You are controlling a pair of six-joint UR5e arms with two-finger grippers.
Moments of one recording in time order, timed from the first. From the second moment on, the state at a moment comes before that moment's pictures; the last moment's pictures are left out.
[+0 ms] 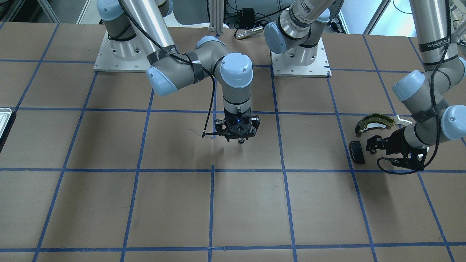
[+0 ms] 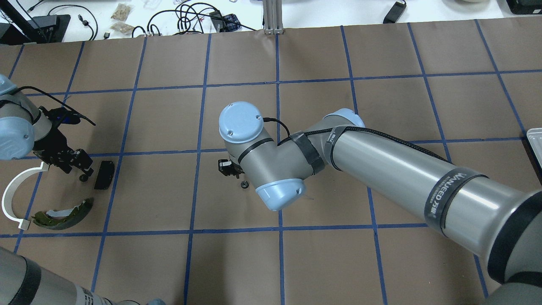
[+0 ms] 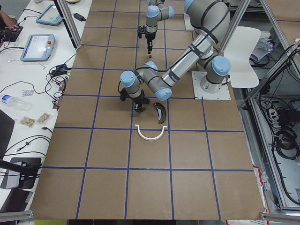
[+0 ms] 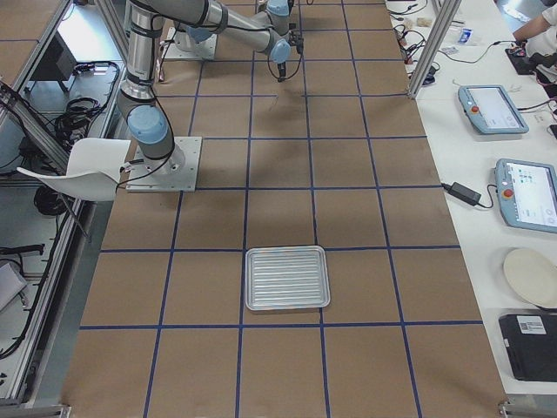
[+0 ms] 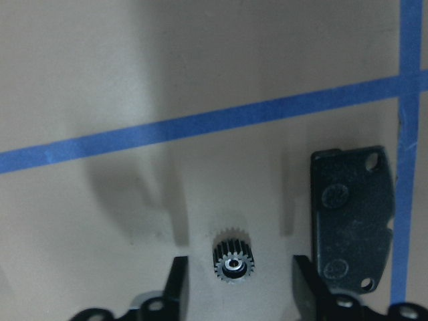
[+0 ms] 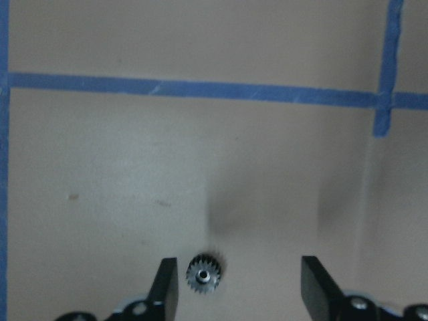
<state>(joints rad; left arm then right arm) -0.99 -1.97 -1.84 -1.09 1.67 0.74 2.11 -1.12 1.76 -2.33 -1.55 0.48</state>
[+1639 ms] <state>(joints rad) -1.75 -1.92 -1.84 -1.14 1.45 -0.21 1.60 -1.48 1.52 -1.64 -1.56 -0.07</state>
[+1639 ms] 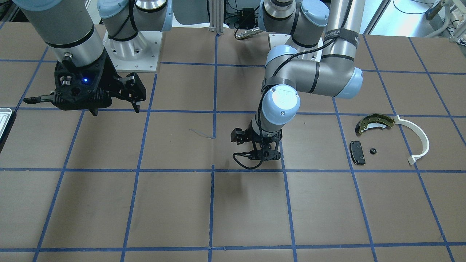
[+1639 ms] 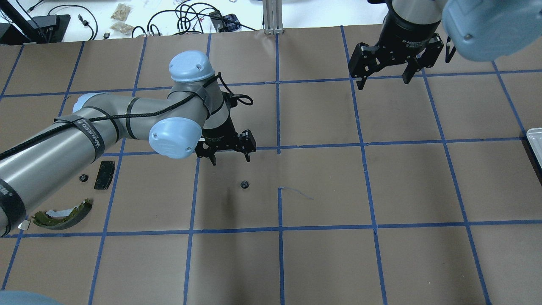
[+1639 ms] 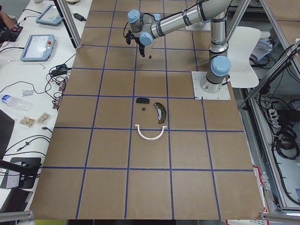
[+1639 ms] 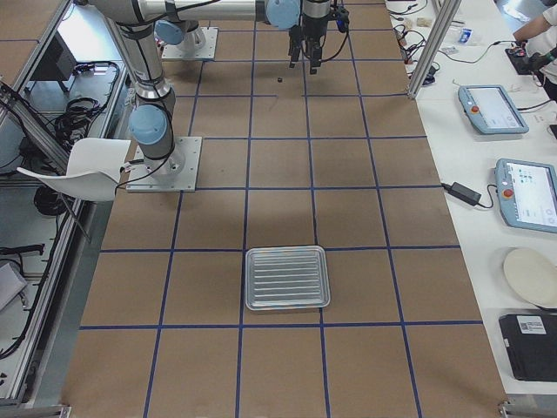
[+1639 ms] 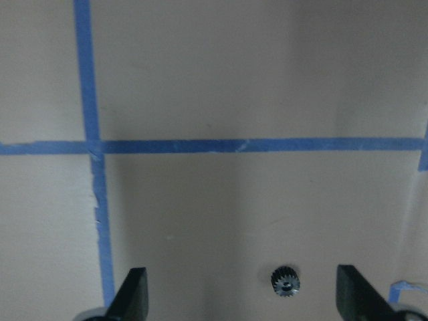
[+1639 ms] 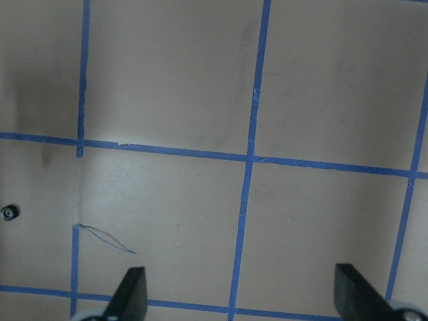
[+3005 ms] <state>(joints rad) -1.81 -1.98 -1.93 -0.98 1.43 -0.24 1.58 -1.50 1.47 -1.62 -1.57 0.03</state>
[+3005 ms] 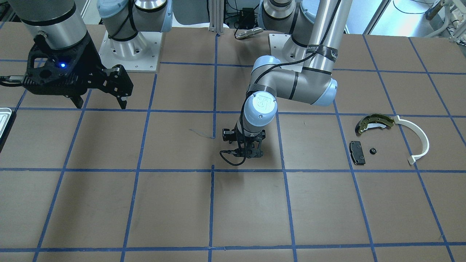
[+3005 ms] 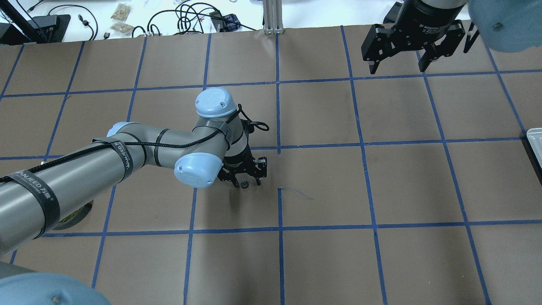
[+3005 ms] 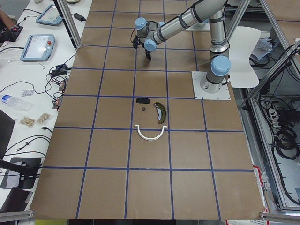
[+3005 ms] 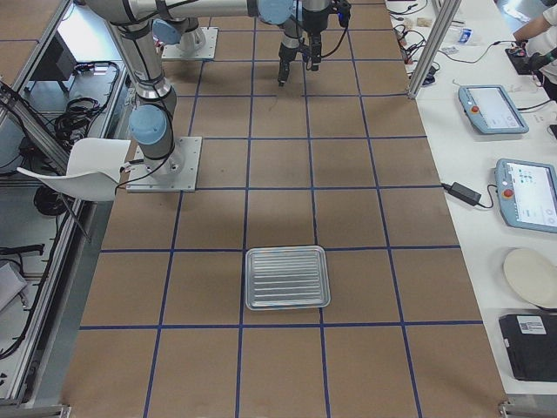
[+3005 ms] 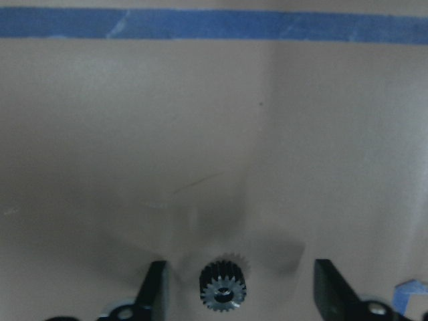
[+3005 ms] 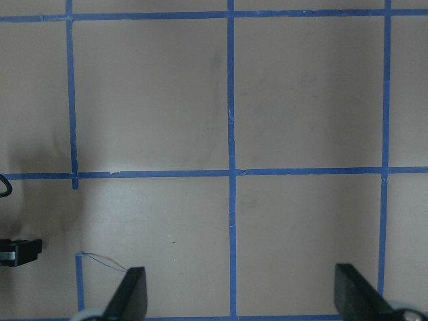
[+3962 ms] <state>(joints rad) -1.67 -1.93 -1.82 -1.15 1.49 -0.05 1.58 -1.51 1.47 -1.56 -1.57 0.10</state>
